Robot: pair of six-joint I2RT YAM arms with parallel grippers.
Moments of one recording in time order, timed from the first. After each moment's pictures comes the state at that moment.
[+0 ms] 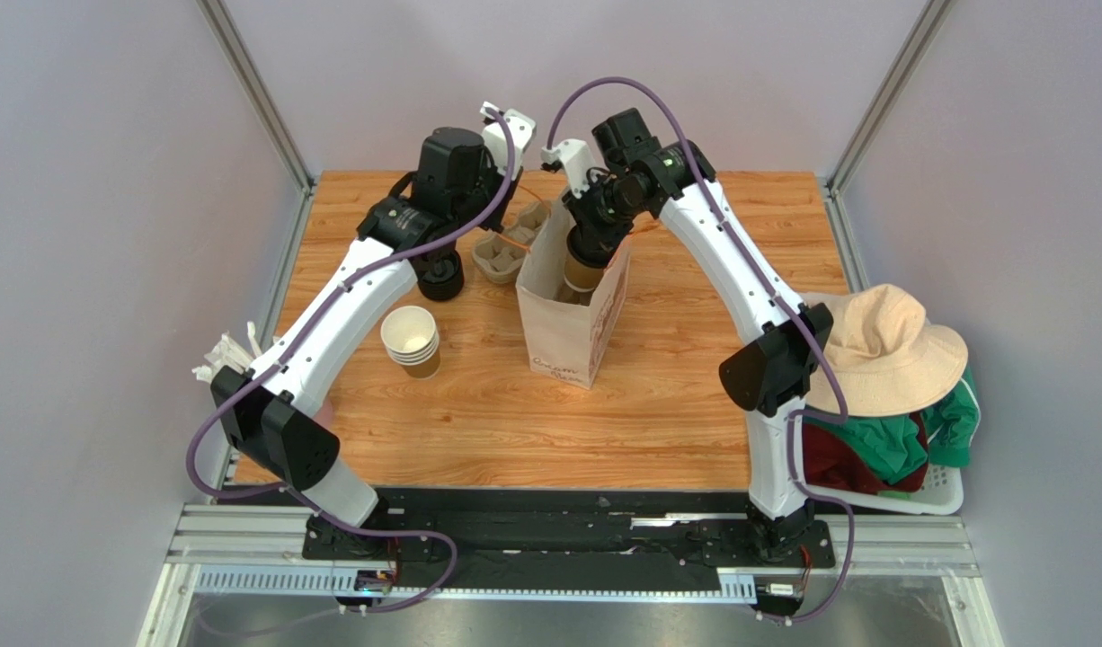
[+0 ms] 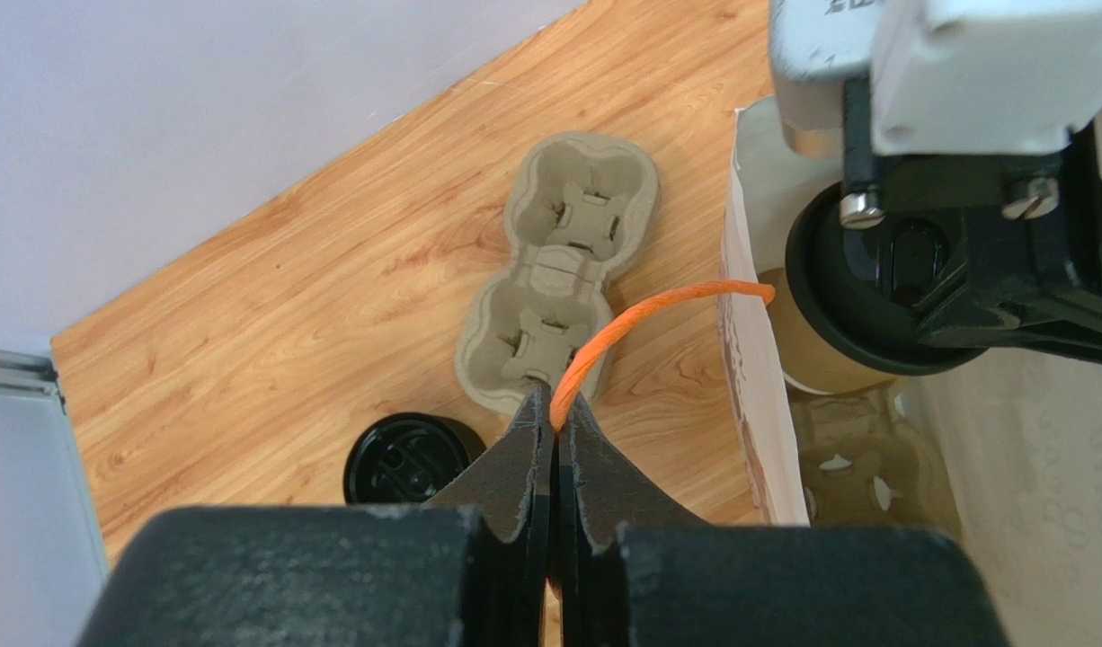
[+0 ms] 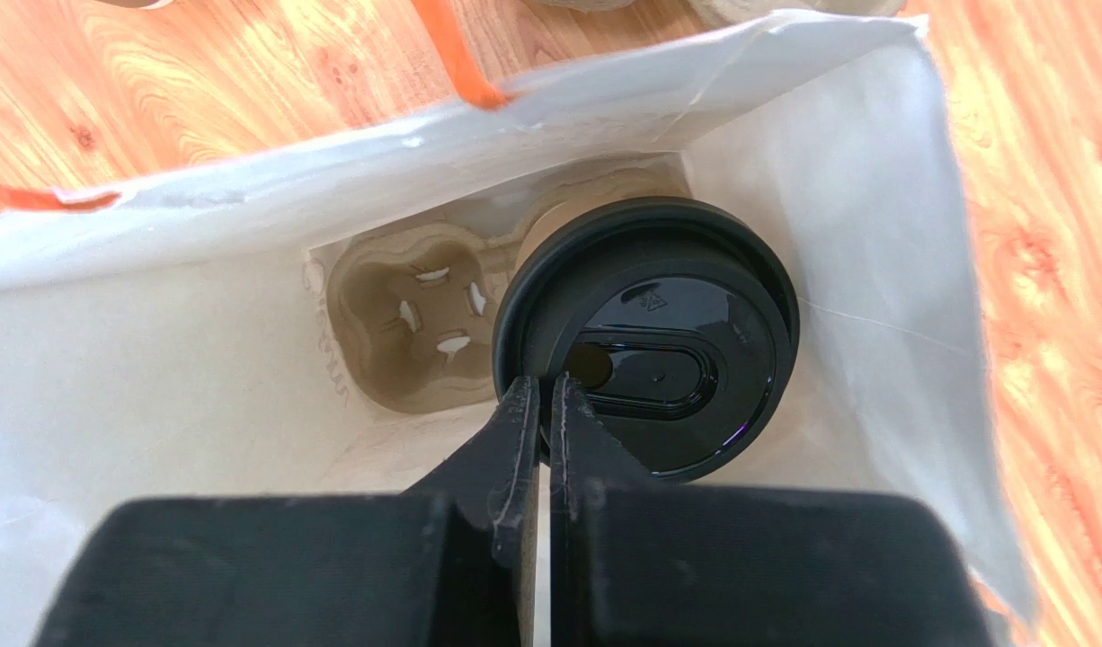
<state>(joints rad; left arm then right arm) -0.53 1.58 1.70 -0.56 -0.10 0.16 0.53 2.08 2.34 -1.23 -0.26 -0.33</state>
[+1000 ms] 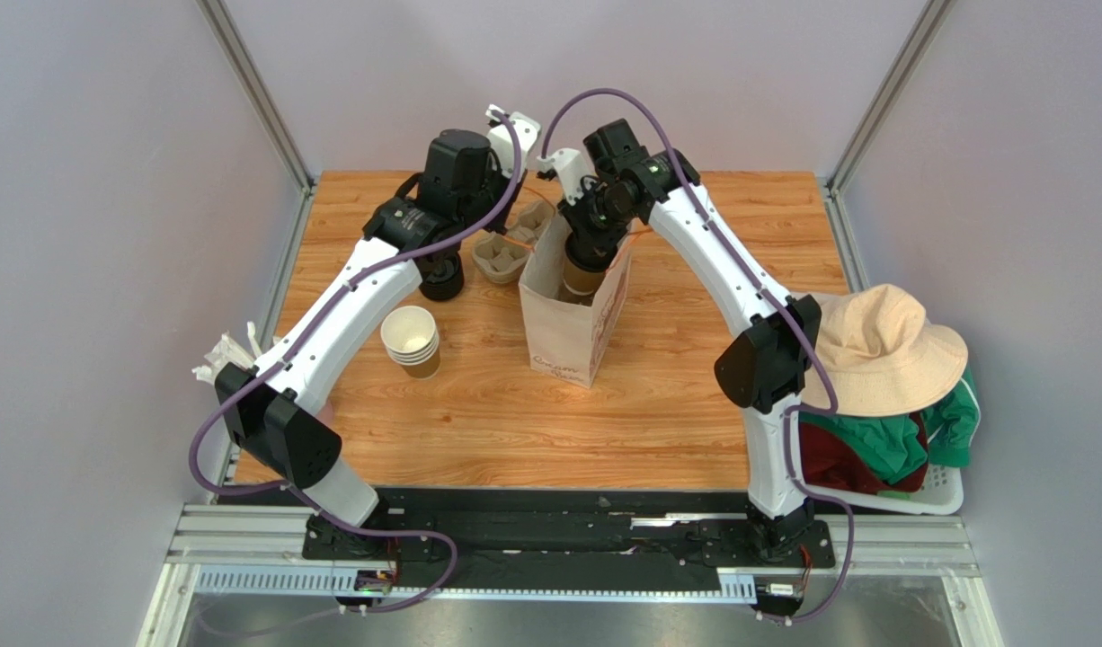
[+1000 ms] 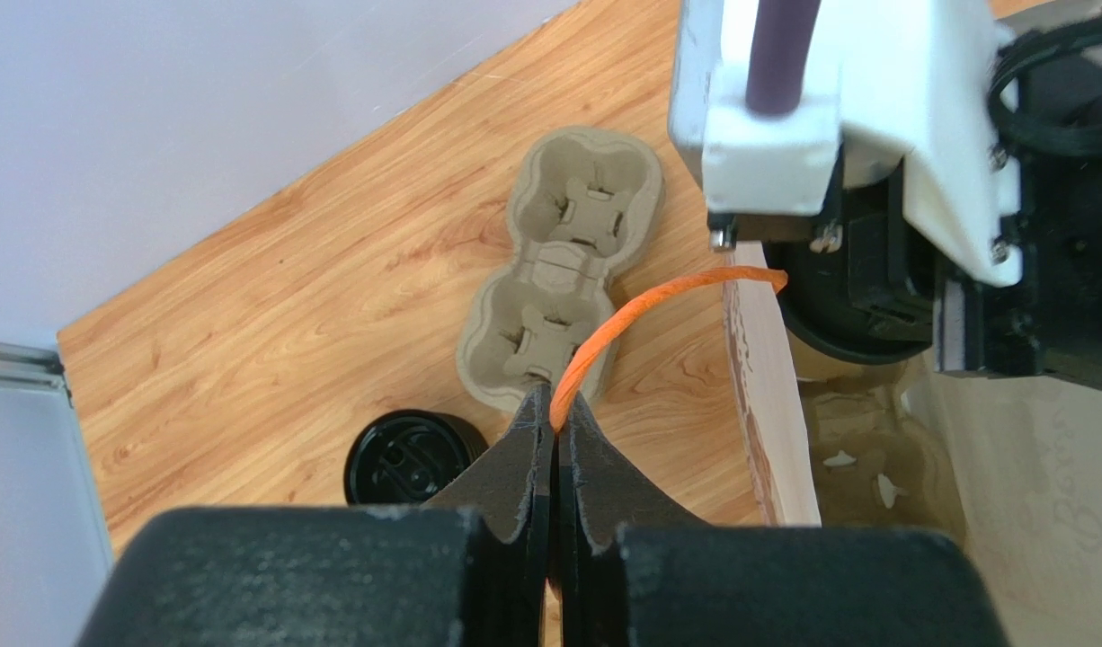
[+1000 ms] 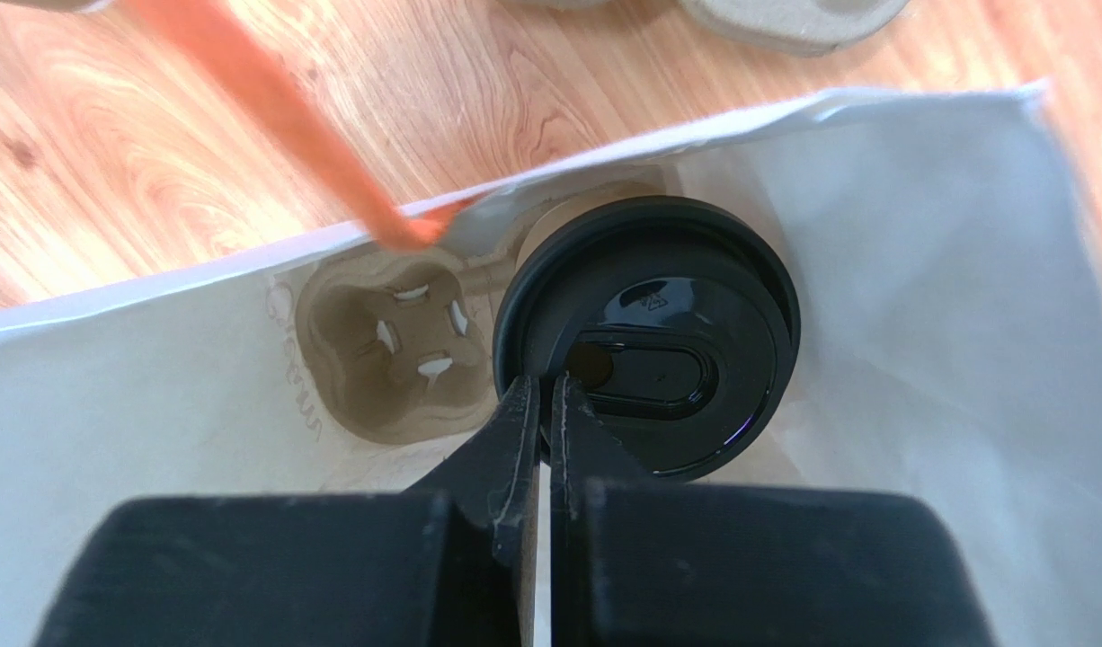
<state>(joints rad) -0.55 1.59 1.70 -0.56 -0.12 0.16 0.54 2.10 2.28 -1.15 -0.23 -0.32</state>
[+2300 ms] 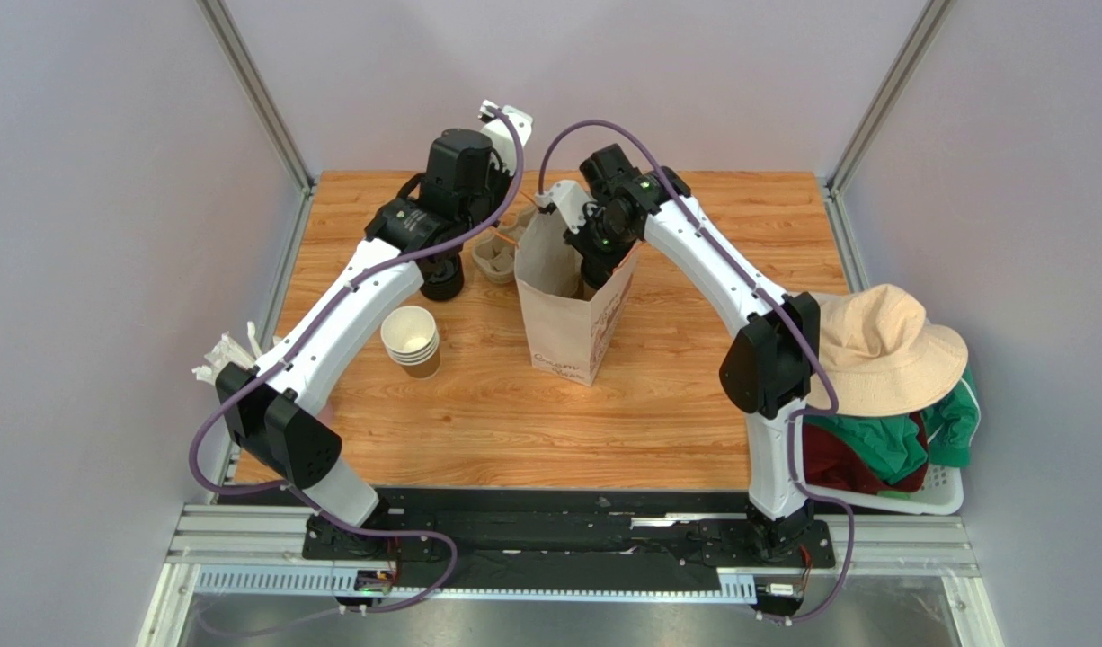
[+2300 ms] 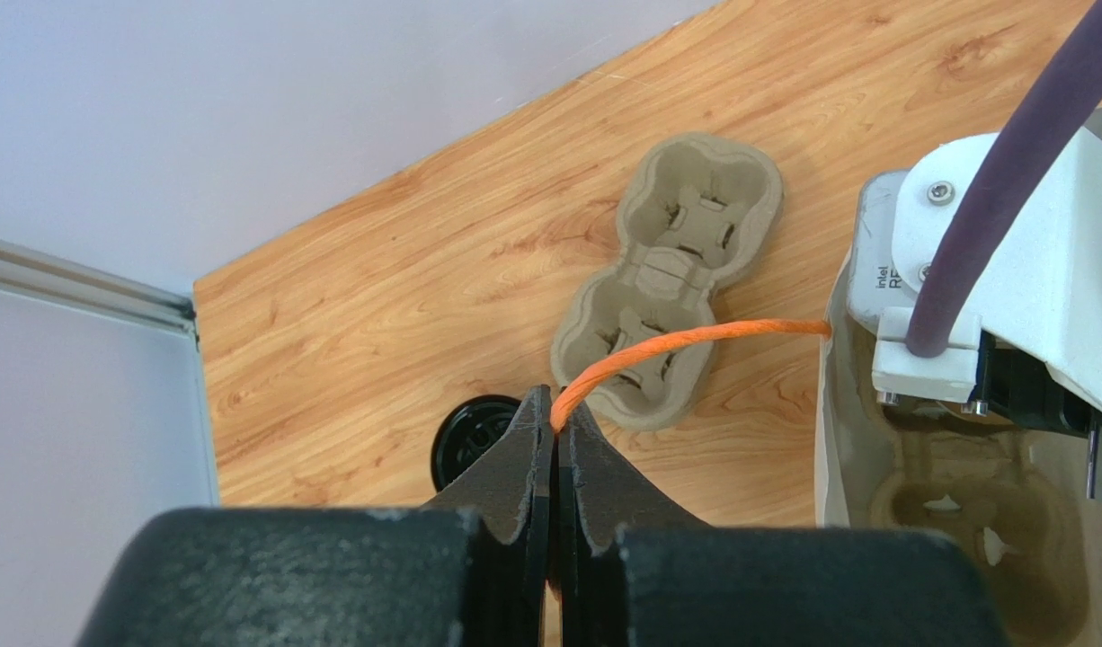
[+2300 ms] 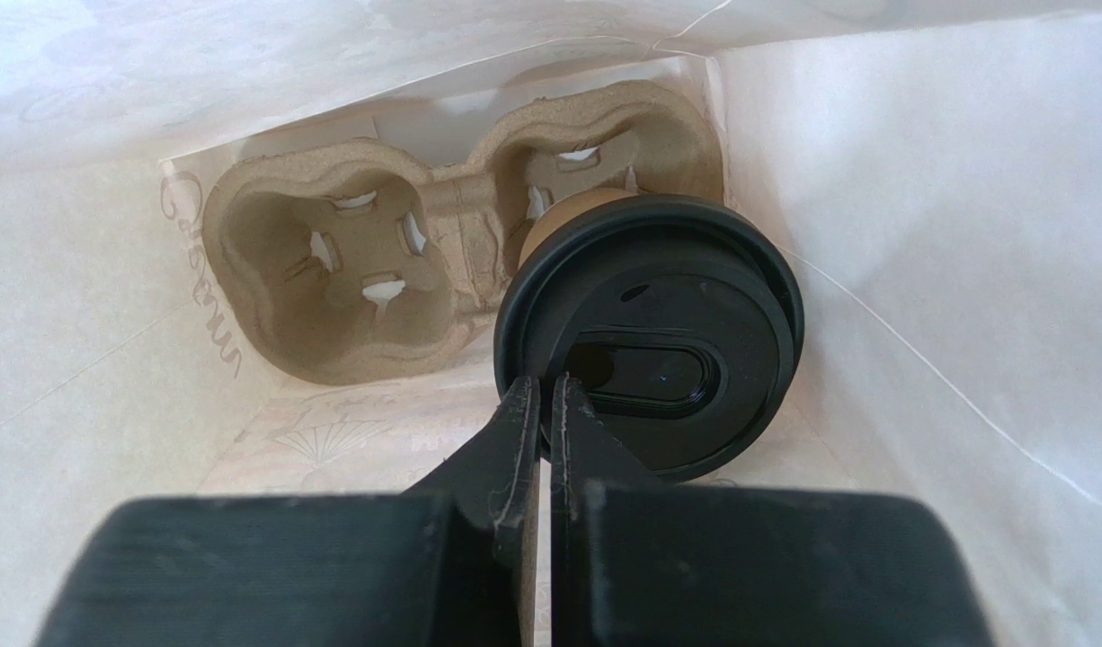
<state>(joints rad) -0.55 1.59 1.70 -0.53 -0.31 0.19 0.54 2.06 2.09 -1.13 -0.14 -0.44</state>
